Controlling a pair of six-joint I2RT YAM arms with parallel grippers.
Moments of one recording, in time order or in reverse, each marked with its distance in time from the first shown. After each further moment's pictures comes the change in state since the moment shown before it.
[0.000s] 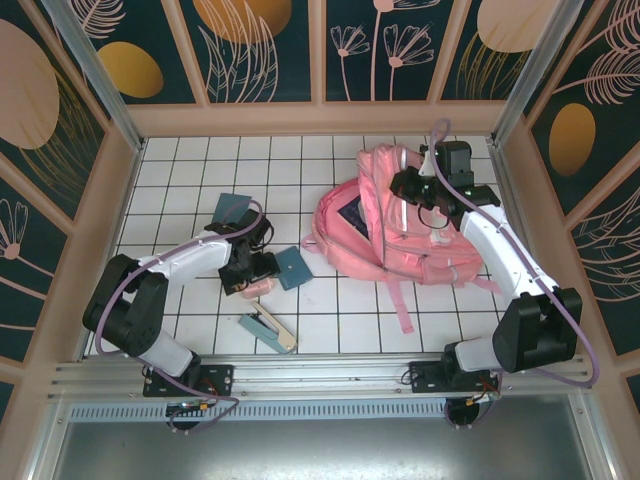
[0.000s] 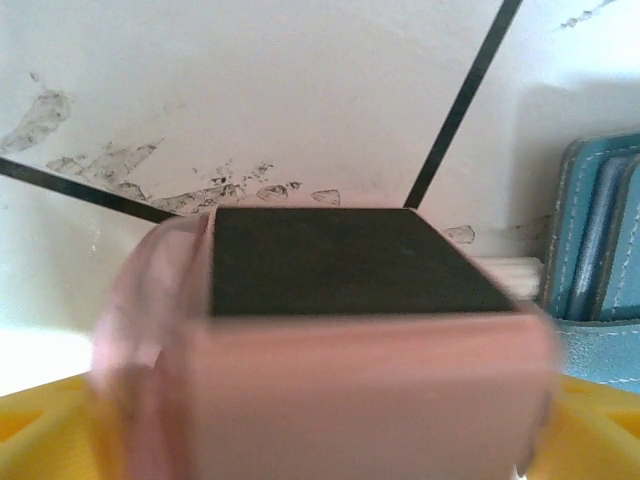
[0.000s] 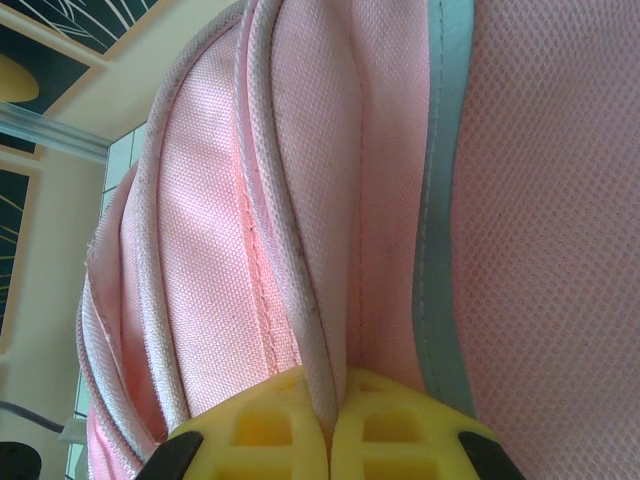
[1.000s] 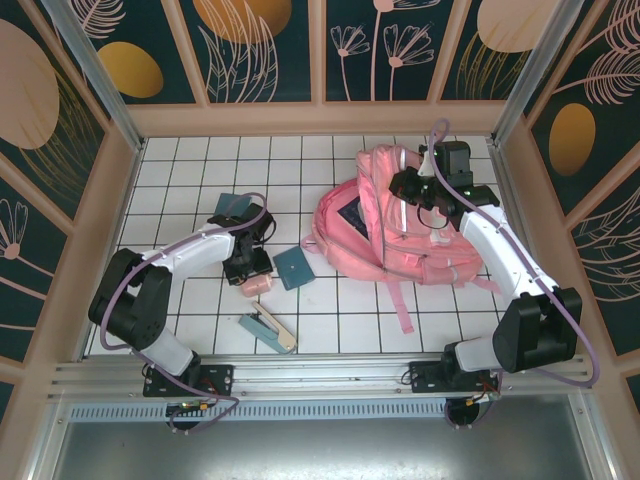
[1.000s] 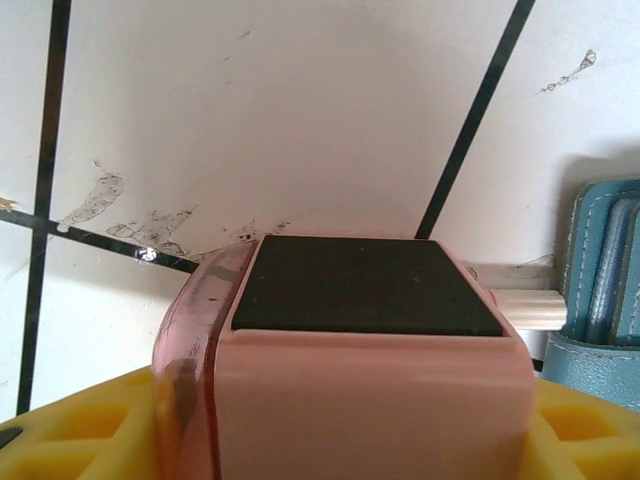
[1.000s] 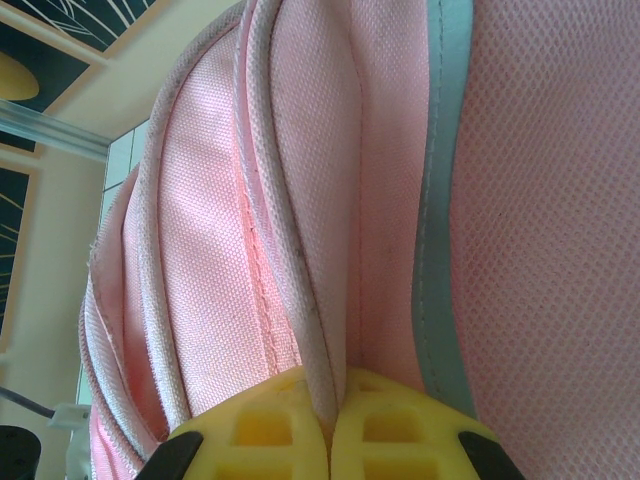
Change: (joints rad) left arm 0.001 0.046 0.072 -0.055 -0.069 0.069; right arm 0.005 -0.001 0.000 0.000 0.003 0.003
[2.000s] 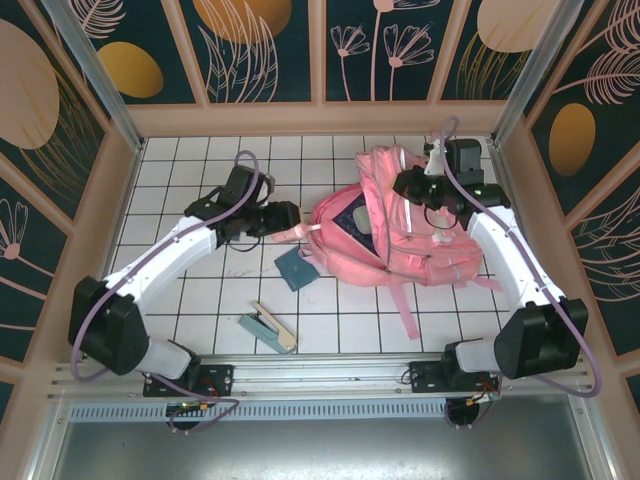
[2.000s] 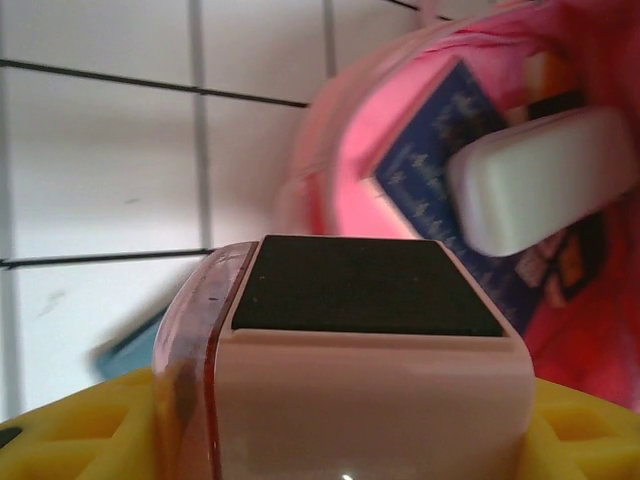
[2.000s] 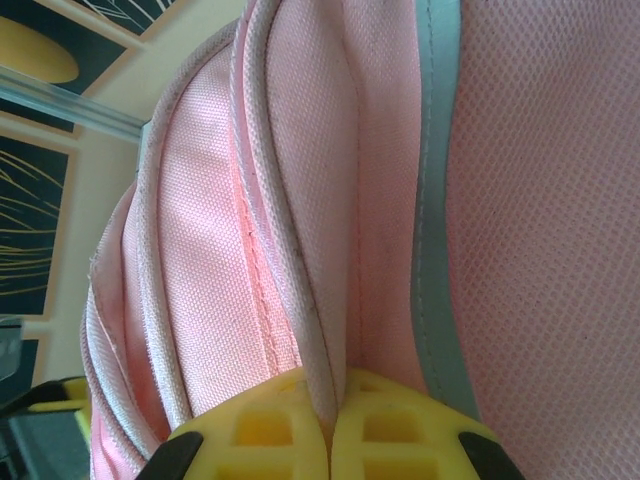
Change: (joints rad) left arm -0.004 -0.129 0.191 0.293 0.304 0.150; right arm -0.045 -0.037 0.036 -0.081 -0.110 -0.017
